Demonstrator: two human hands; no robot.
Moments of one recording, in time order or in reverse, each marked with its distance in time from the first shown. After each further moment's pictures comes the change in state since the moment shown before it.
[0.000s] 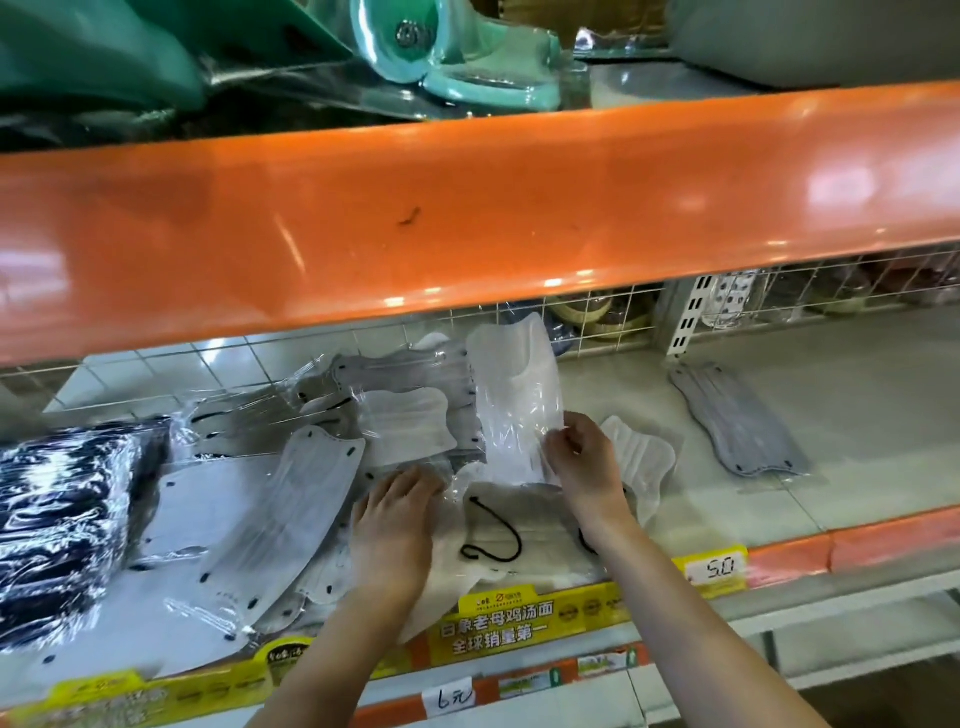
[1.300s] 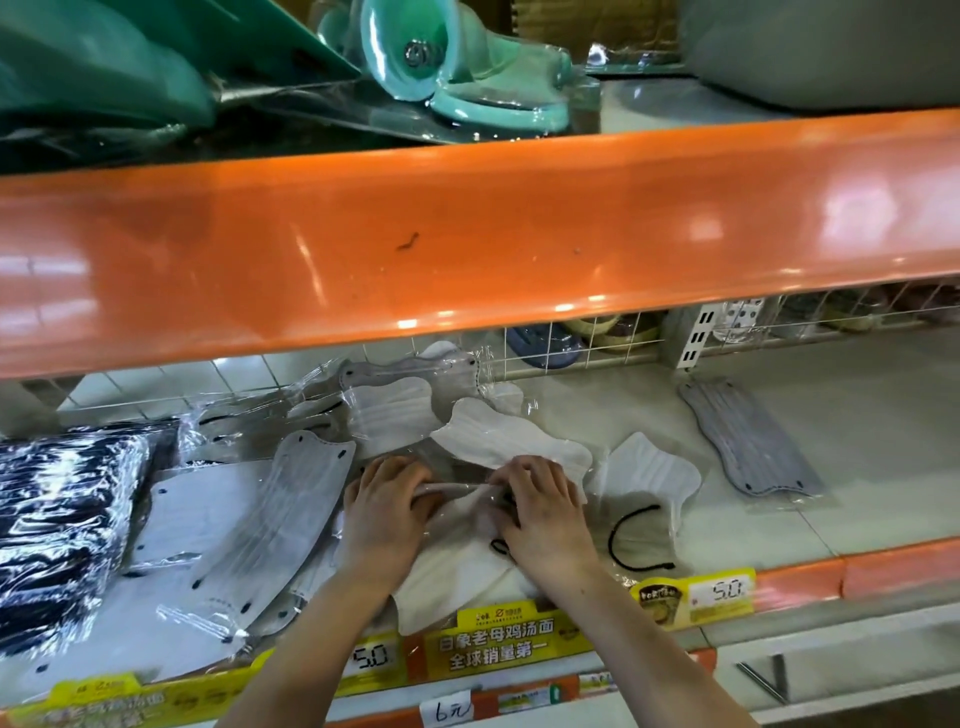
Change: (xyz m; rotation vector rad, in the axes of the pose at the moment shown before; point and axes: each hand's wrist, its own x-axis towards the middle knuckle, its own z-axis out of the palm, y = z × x) left_hand 0.025 -0.019 0.000 -0.120 0.015 -0.014; right_hand -0.029 0.024 0.024 -0.835 -0.242 -0.453
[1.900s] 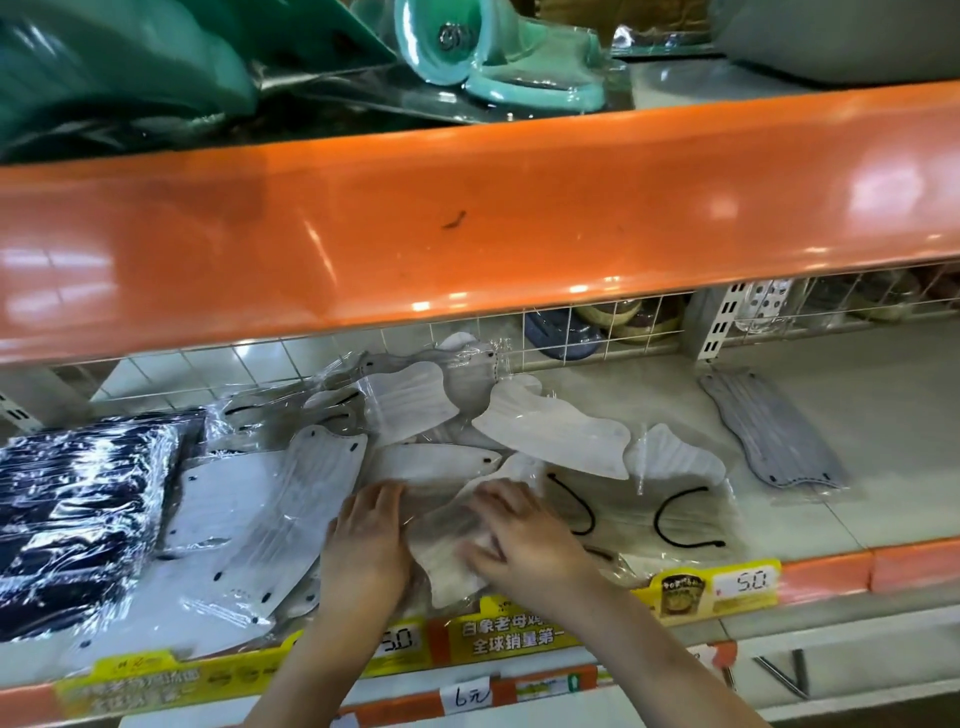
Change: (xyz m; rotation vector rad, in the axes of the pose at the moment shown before) left_hand -0.039 -0.021 -0.017 0.181 -0.029 -0.092; right_hand -0.016 -0.037 -0.012 0.012 -0.284 -0.243
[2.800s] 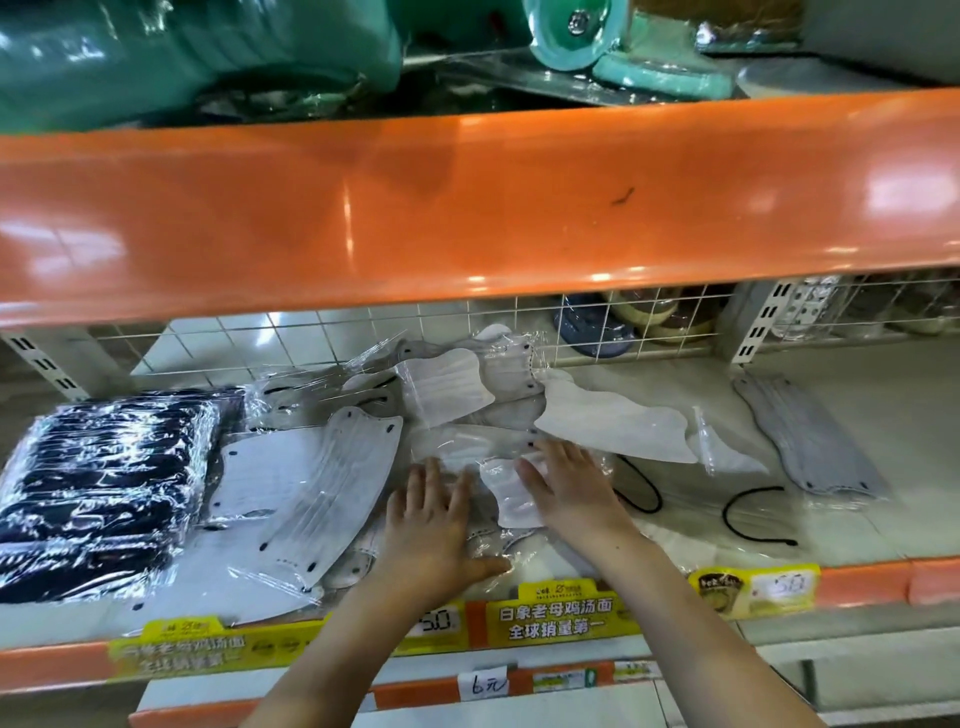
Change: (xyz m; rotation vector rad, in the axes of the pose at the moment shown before) left_hand -0.001 0.013 -0.008 0.258 -0.482 0.109; right_hand 0.034 0.016 -0.003 0.119 0.061 0.355
